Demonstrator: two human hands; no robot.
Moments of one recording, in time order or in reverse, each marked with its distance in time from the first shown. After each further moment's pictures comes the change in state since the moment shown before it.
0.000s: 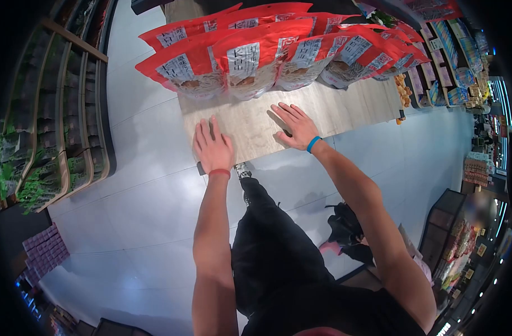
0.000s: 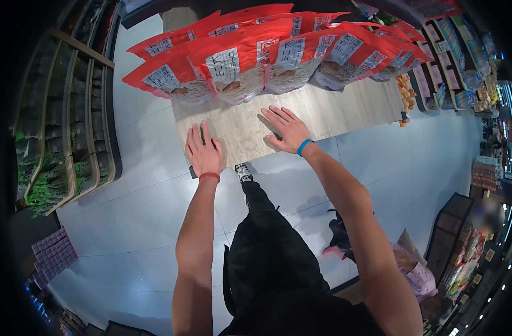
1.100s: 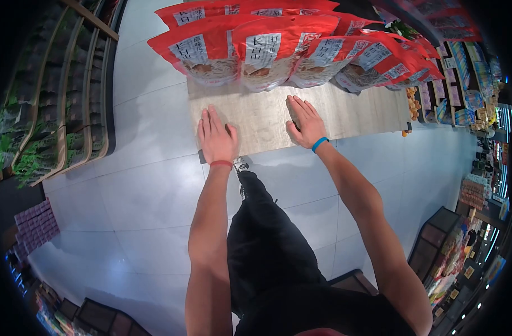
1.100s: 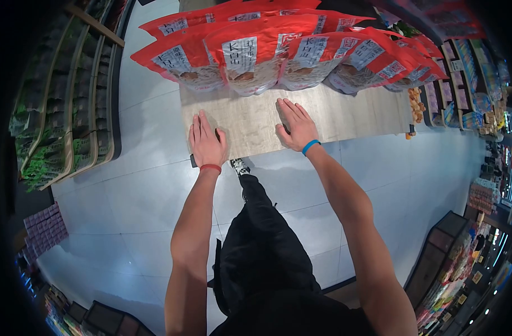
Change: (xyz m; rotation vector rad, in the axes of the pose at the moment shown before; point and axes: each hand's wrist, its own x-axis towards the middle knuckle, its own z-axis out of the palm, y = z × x) left_hand -0.001 -0.001 0.001 -0.055 -0.035 -0.068; right_hand 0.003 0.004 0.011 0.009 0.119 0.067
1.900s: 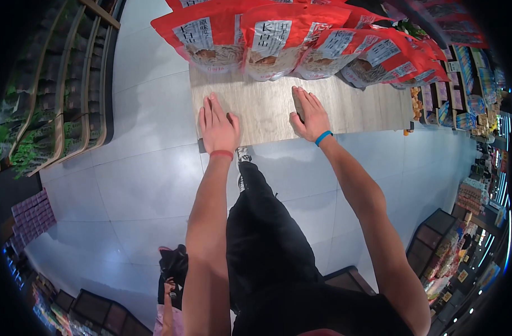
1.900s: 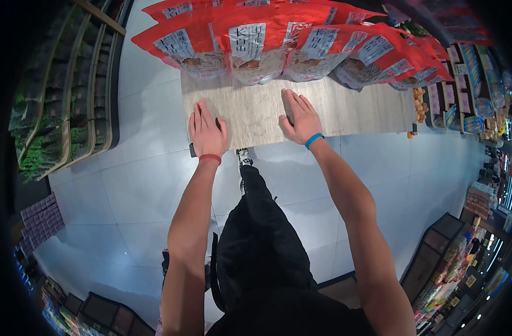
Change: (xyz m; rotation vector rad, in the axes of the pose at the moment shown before) left_hand -0.002 -0.002 0.003 0.008 0.048 0.015; right_hand 0.000 0.000 0.003 0.027 0.018 0.000
